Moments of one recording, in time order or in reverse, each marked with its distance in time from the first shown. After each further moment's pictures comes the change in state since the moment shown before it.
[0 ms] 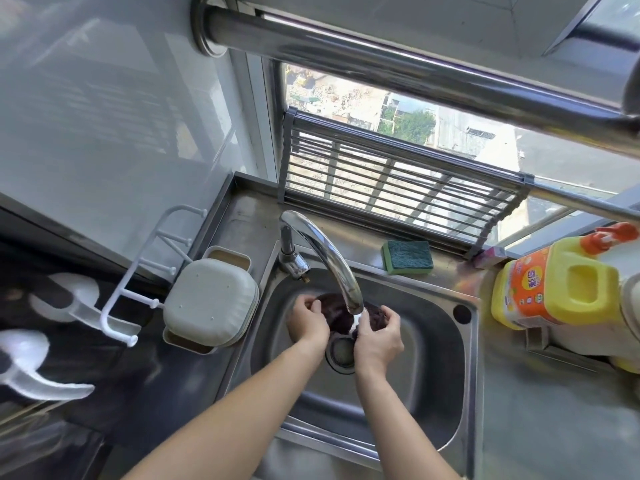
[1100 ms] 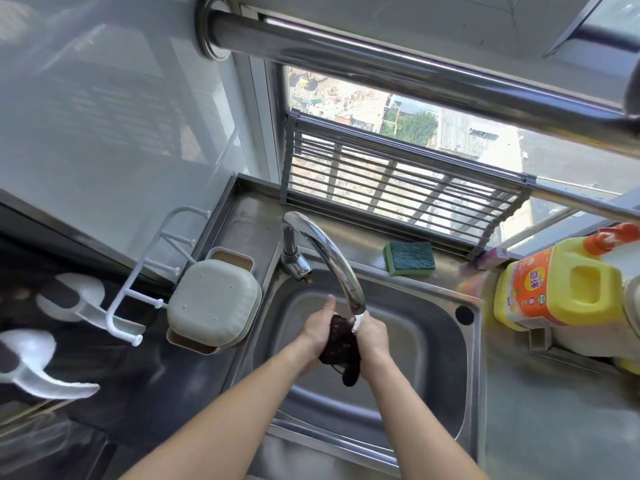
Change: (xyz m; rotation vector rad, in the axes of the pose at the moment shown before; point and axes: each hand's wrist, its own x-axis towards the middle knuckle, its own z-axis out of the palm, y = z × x) left_hand -0.013 0.004 -0.017 -0.170 -0.583 -0.178; right_hand 0.016 0.002 0.011 0.076 -0.424 0.316
